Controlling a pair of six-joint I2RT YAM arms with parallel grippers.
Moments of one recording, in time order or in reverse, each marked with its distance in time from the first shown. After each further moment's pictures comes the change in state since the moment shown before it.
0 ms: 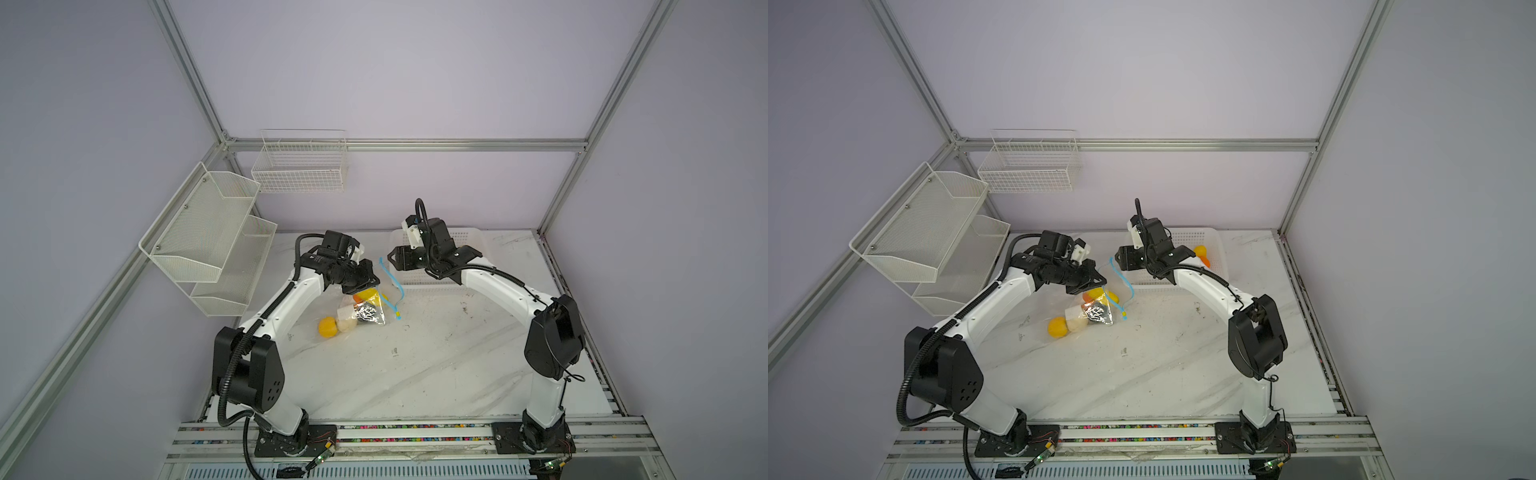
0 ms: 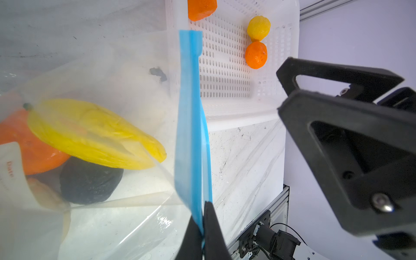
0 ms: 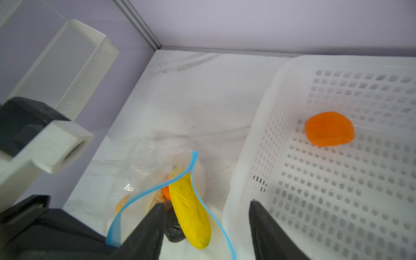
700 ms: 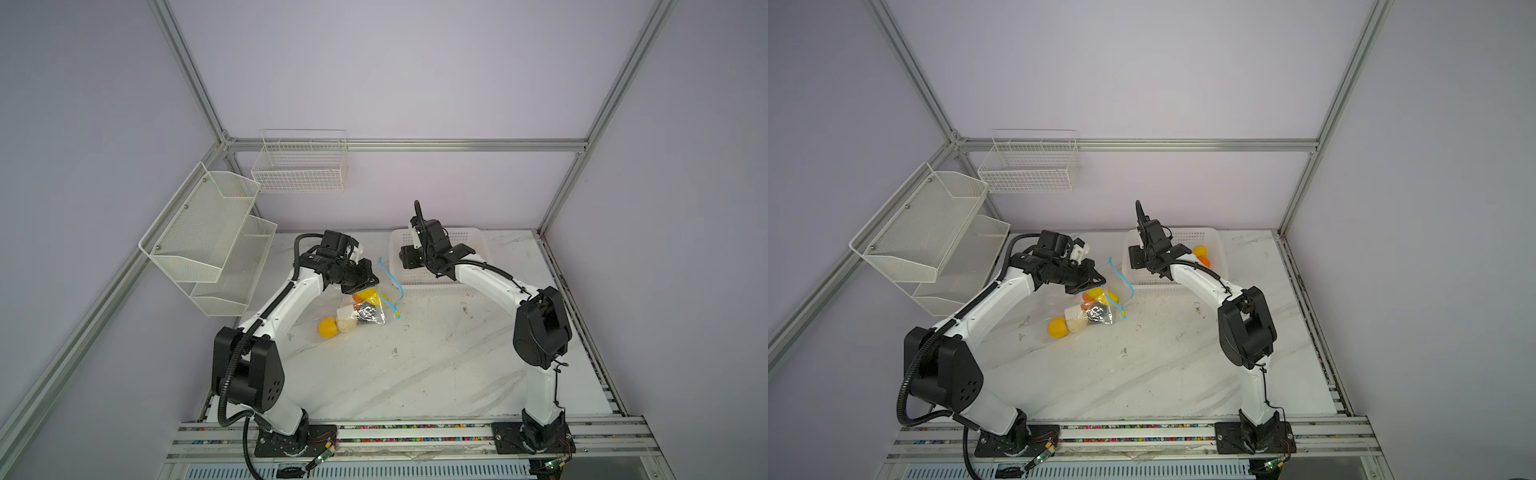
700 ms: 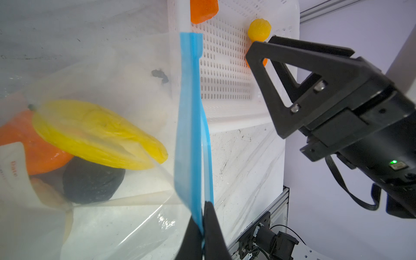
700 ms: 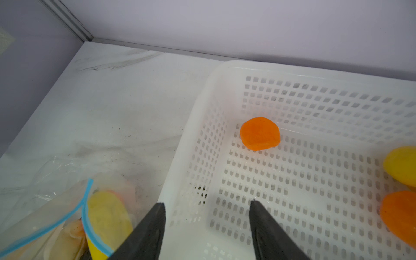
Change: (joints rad) left arm 0.007 0.000 0.000 0.001 0.000 0.000; right arm -0.031 0.108 0.052 -0.027 0.204 -0.093
